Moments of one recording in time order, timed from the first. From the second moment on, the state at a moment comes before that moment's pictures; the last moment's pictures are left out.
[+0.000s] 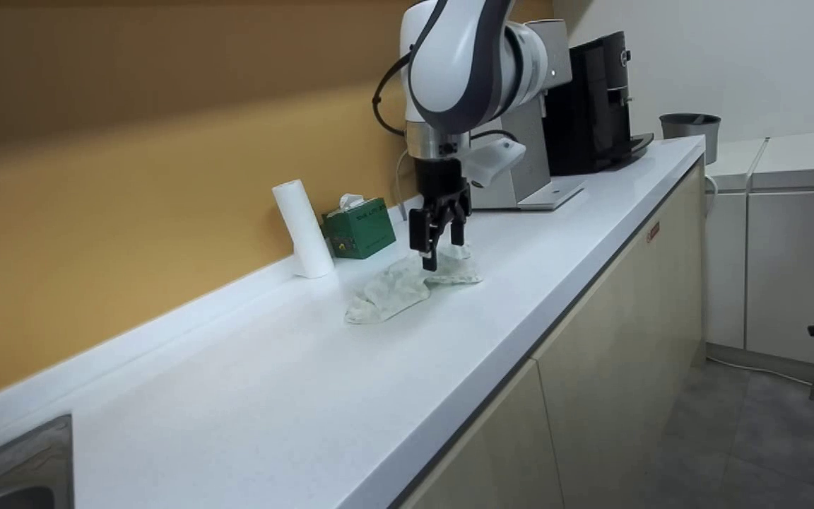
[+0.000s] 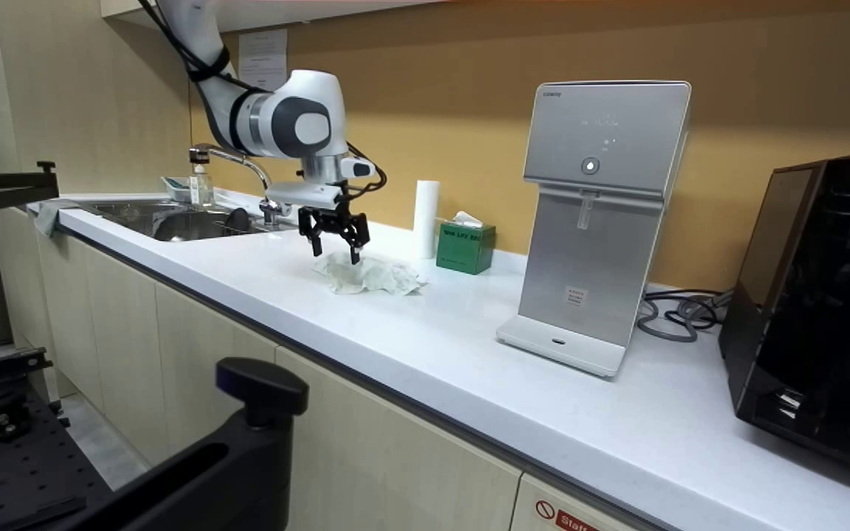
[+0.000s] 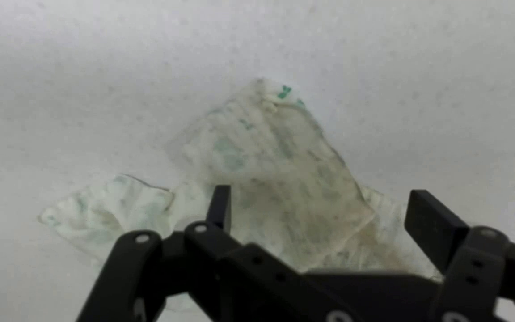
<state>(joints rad) 0.05 0.28 0.05 -2.21 -0.02 2.75 -0.11</state>
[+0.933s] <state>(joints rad) 0.06 0.53 0.06 -1.77 -0.02 2.42 -0.12</state>
